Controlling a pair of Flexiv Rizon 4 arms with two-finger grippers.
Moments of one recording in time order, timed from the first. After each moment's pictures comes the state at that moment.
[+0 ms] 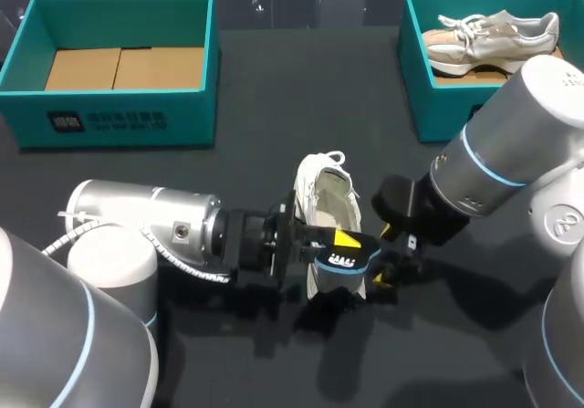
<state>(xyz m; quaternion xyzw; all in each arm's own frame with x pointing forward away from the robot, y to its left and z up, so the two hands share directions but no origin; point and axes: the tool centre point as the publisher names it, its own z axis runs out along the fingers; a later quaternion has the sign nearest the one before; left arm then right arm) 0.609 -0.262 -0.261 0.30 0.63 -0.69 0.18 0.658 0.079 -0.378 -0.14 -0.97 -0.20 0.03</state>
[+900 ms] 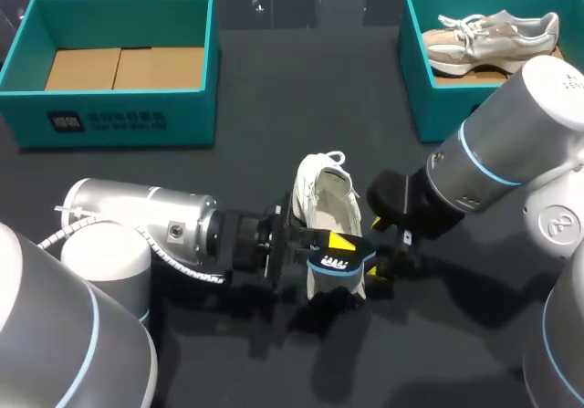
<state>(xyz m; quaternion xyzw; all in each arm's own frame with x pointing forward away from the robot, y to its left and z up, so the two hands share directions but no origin) 0.607 -0.255 -0.262 0.31 0.63 -0.69 0.17 0.673 0.091 -0.374 -0.10 -0.97 -0.22 0.00</state>
